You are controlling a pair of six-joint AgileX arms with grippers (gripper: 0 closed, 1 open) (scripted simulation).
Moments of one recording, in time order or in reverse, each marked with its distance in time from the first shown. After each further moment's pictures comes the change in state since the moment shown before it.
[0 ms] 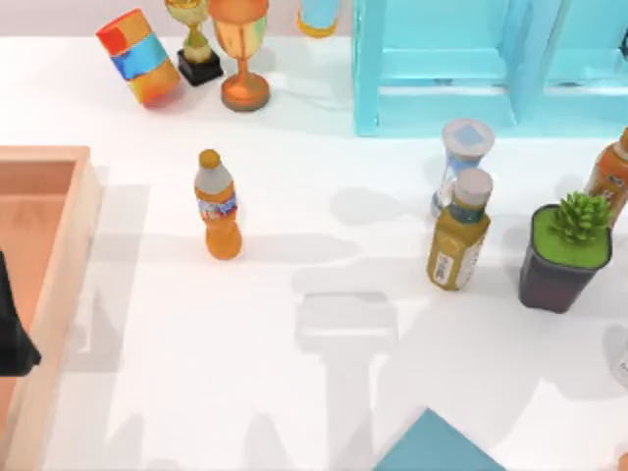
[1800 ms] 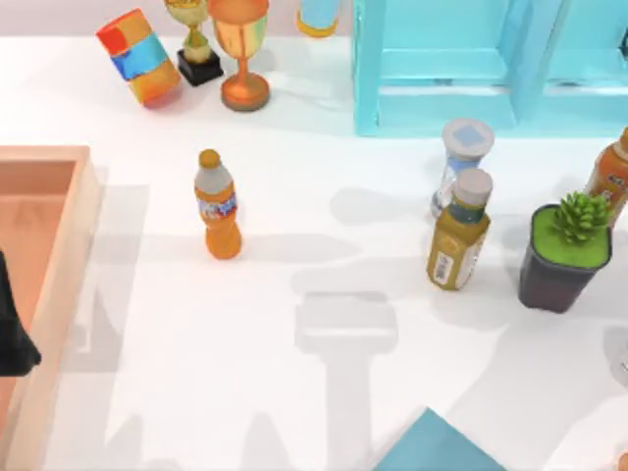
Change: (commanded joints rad) left arm 0.000 0.000 0.000 0.000 0.000 0.000; right arm -0.001 0.085 -0.241 0.331 0.001 0.001
